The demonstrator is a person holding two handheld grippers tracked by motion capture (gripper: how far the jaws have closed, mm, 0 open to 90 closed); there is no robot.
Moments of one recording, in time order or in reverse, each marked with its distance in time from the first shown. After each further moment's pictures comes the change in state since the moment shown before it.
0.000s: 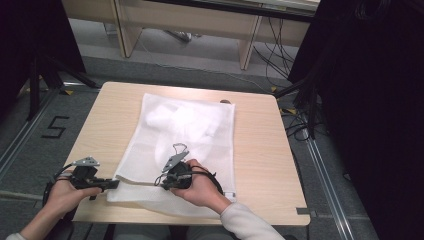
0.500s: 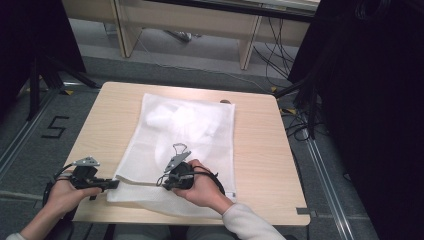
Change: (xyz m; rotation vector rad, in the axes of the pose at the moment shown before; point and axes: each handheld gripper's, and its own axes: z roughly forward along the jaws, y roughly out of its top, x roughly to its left) left arm 0.000 0.000 0.000 -0.001 0.004 -0.005; right arm -0.001 -0.003 -0.004 0.011 -0.002 0.005
